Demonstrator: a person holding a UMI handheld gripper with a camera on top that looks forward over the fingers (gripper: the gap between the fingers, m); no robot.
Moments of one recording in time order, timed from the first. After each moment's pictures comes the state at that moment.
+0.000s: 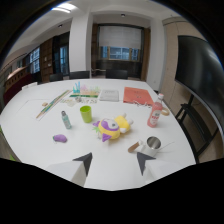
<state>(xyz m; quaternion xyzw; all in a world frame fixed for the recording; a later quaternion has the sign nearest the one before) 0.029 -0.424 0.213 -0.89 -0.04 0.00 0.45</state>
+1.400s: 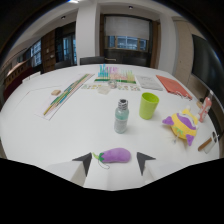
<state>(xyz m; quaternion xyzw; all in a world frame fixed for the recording) -0.275 -0.304 0.069 -0.91 -0.04 0.01 0.40</state>
